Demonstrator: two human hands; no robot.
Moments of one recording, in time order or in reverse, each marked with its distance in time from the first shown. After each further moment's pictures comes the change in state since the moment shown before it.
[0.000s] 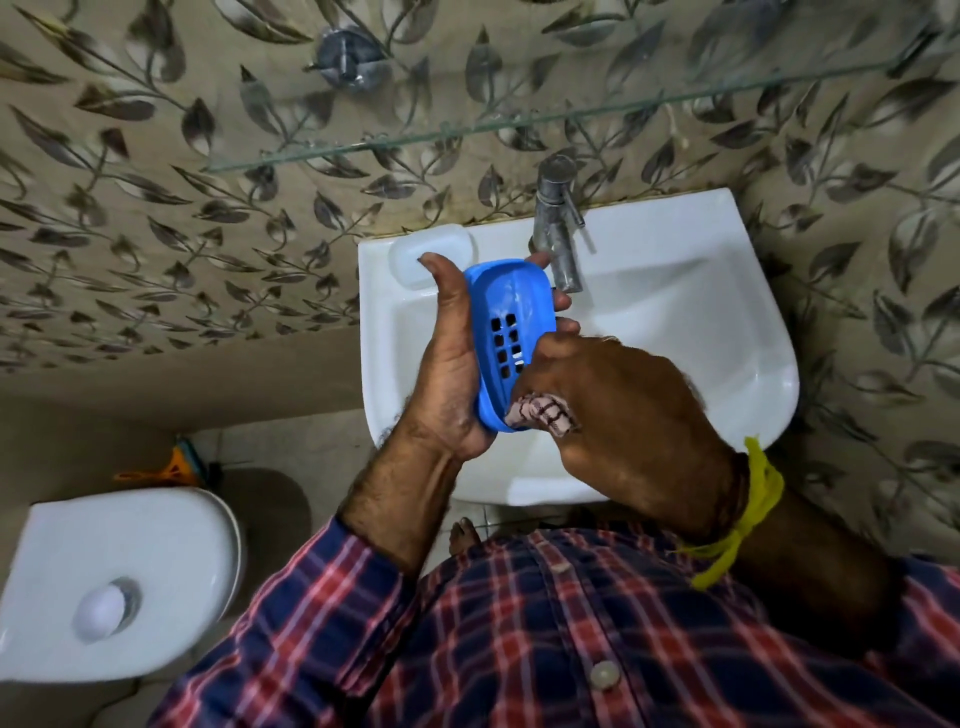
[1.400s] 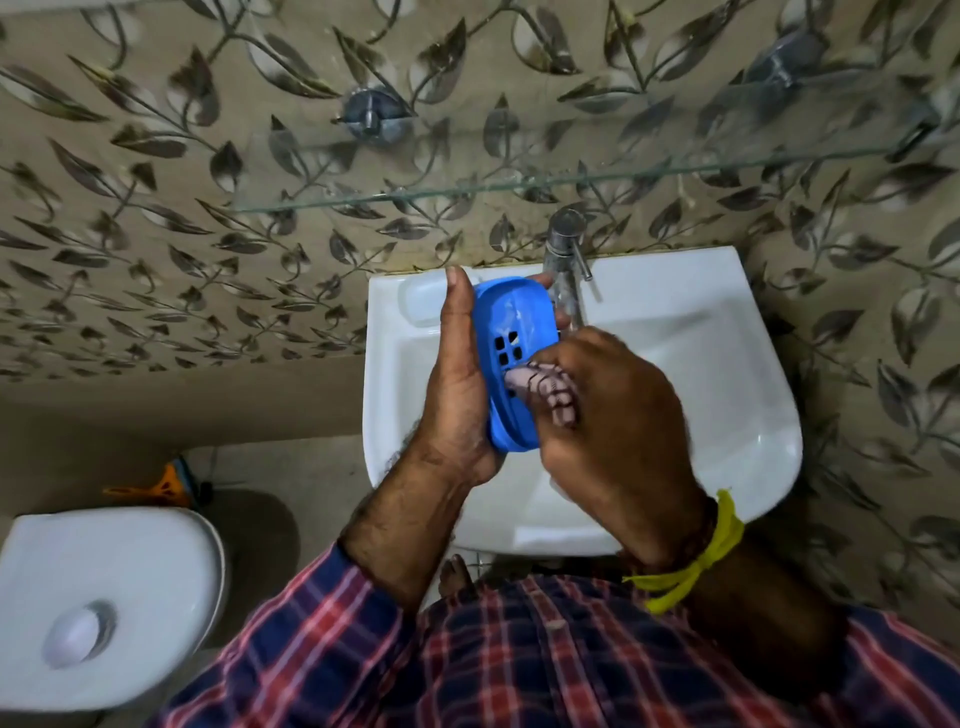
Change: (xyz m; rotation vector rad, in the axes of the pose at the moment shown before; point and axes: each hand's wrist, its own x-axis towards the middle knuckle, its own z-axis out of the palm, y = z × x) left_hand 0.010 0.014 0.017 -0.020 0.121 0.044; right_hand 0.026 0.000 0.006 0.151 0.463 0.068
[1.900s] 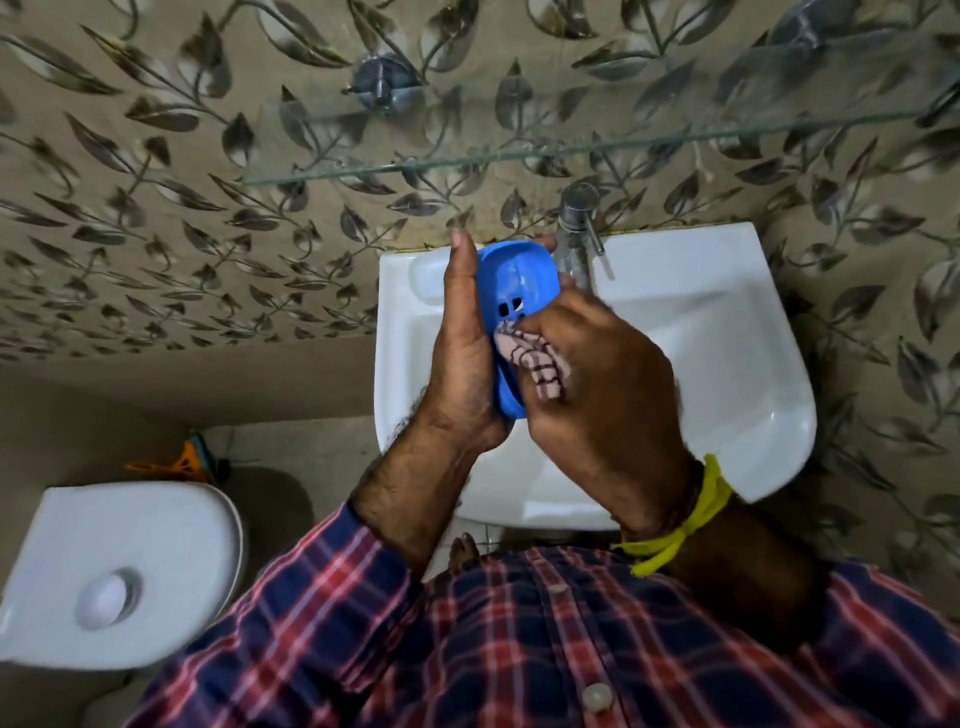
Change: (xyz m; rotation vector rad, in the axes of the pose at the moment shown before) left_hand -0.002 0.000 0.002 -0.020 0.014 0.055; right_hand 0.002 -0.015 0.002 0.017 0.027 -0.086
